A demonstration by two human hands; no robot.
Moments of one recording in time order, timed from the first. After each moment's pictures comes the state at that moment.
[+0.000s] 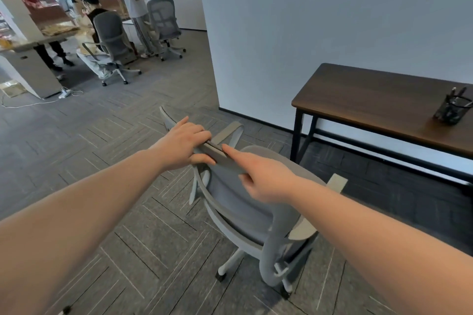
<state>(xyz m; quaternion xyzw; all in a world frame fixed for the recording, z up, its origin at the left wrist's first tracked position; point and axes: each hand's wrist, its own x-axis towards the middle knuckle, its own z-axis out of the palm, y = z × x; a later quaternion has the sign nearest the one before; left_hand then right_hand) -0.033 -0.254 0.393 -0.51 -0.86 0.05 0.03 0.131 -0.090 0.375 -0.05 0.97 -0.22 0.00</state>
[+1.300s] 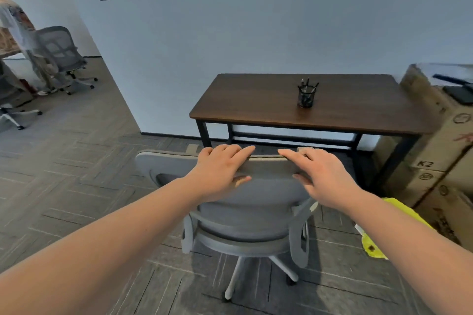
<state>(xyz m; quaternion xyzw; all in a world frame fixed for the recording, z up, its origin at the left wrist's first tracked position) 0.252 0.025 0.383 -0.64 -0.77 0.01 0.04 0.446 0.189 0.335 0.20 0.97 -0.03 -0.16</state>
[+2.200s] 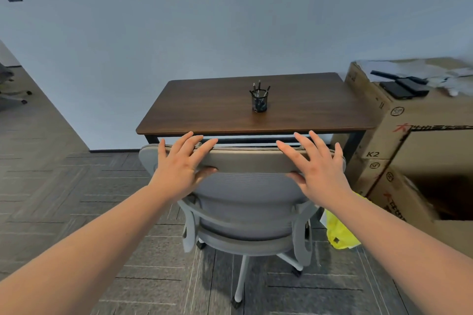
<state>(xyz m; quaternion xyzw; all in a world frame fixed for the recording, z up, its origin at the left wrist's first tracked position) 0.226 0.139 0.351 -0.63 -0.76 -0.09 0.13 0.496 0.281 0.328 0.36 0.91 0.09 -0.19</state>
